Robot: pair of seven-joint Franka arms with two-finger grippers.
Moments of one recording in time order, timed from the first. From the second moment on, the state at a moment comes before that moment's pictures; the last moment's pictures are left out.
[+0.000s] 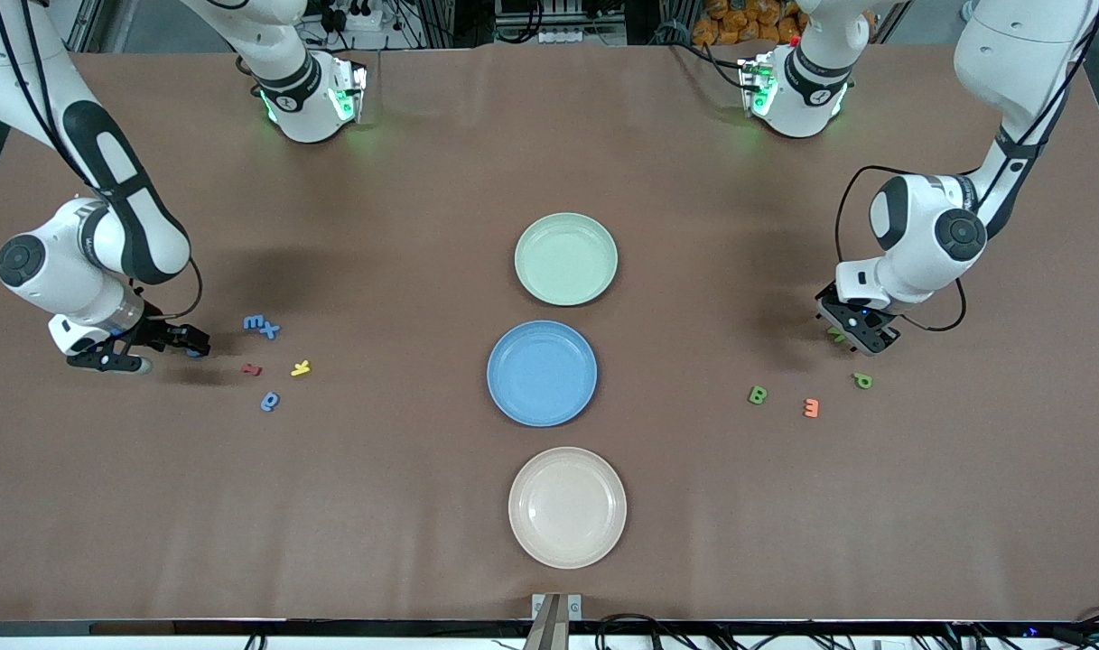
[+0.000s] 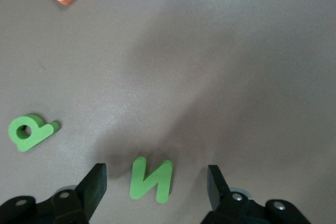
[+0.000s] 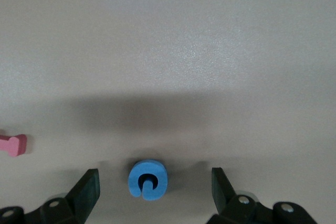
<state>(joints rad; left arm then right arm) 0.20 0.36 -0.18 -2.40 0.08 2.81 0.85 -0.33 0.44 0.02 -2.21 0.01 2.70 -0.23</state>
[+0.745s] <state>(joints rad) 0.20 0.37 -0.18 -2.40 0.10 2.81 0.85 -0.33 0.46 0.02 -2.23 0.01 2.74 -0.23</state>
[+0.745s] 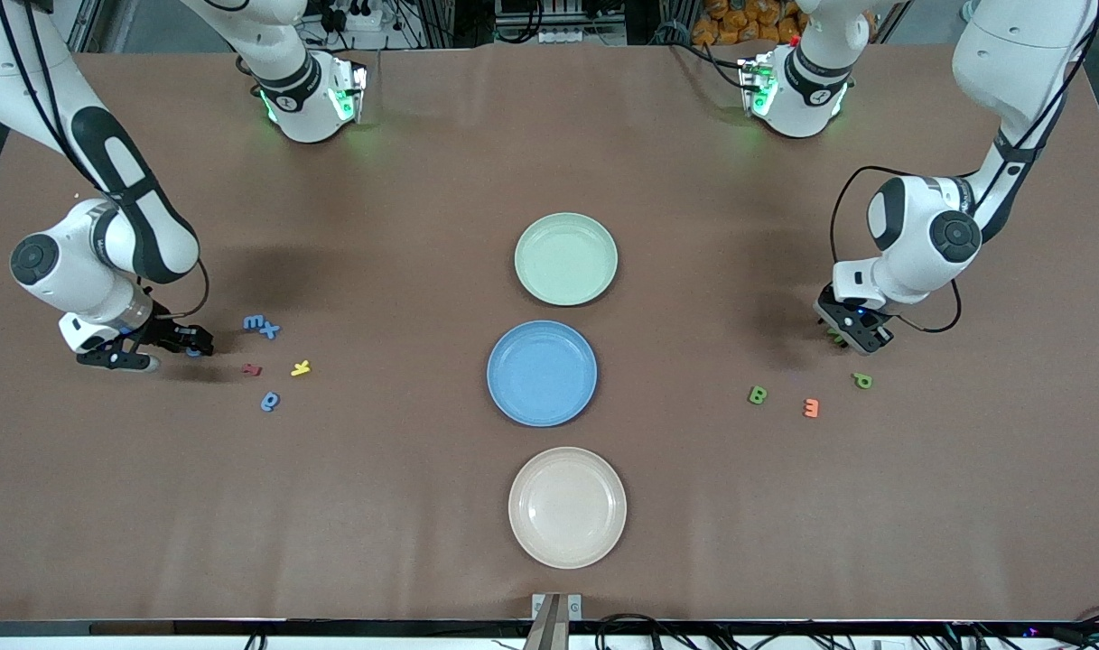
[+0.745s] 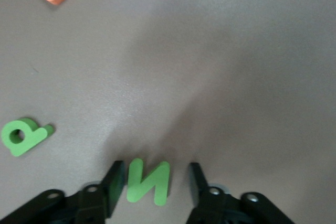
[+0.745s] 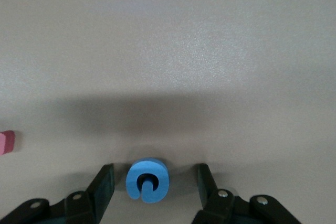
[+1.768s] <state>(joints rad) 0.11 0.28 -0.25 -2.30 0.10 2.61 0.53 -0.33 0.44 0.03 -2.22 0.01 2.73 -0.22</state>
